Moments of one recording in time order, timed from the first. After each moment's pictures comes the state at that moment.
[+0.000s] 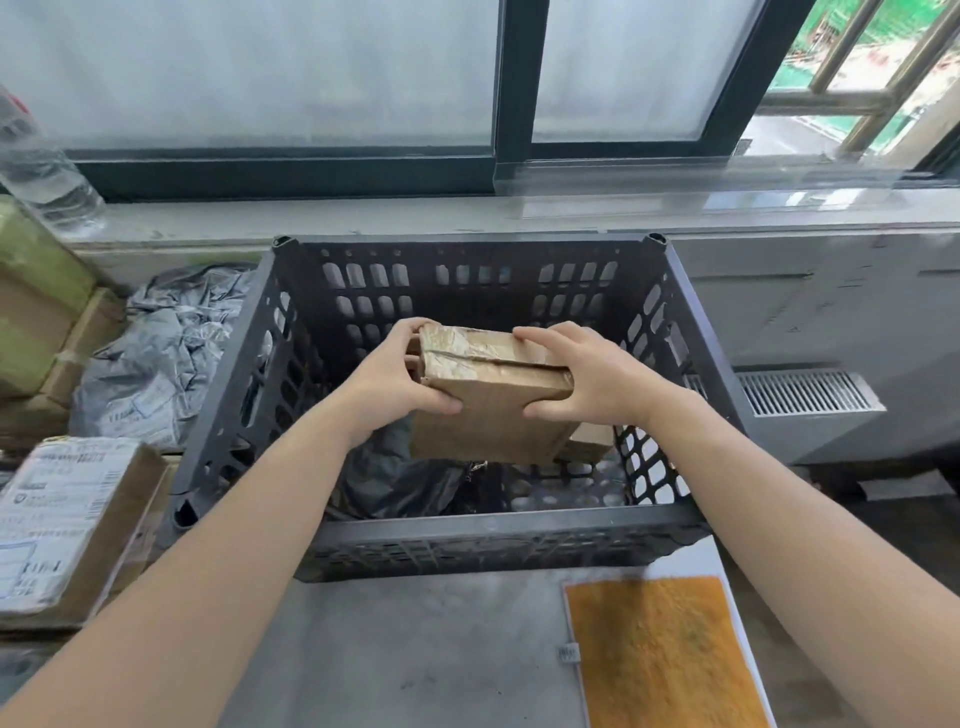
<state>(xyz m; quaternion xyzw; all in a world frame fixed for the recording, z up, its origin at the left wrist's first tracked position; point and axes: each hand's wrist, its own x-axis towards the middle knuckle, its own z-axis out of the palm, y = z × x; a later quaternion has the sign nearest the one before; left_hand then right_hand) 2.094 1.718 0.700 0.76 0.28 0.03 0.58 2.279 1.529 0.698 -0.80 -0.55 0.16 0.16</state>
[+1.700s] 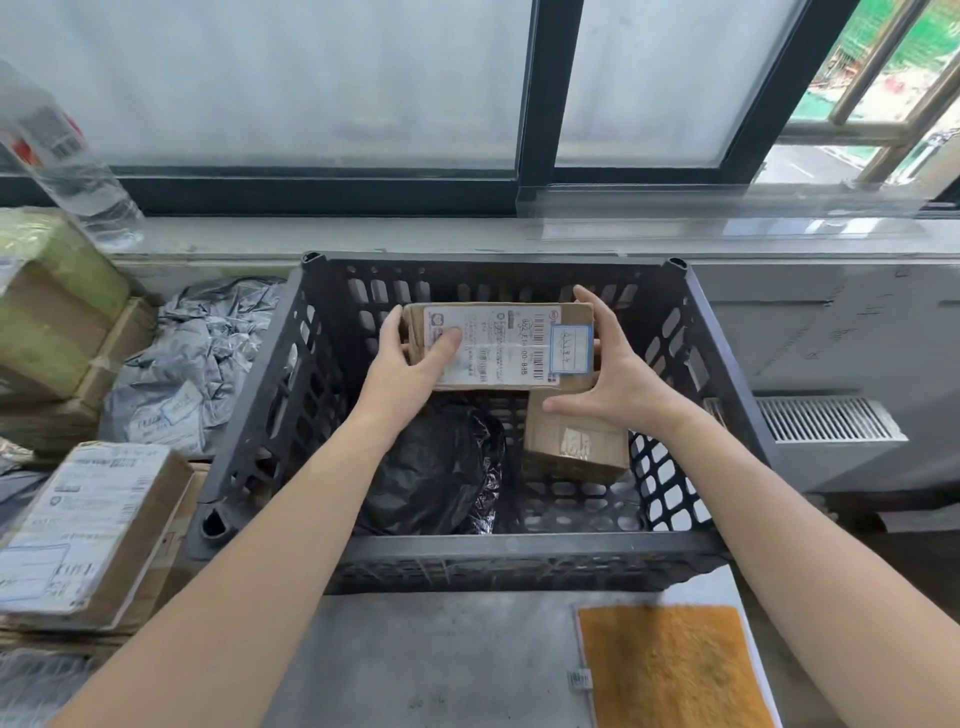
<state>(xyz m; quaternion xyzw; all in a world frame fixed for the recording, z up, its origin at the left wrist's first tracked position) 2.104 1.722 0.694 0.69 0.38 0.18 0.58 2.277 1.533 0.701 -0.75 -0.43 0.26 0.43</state>
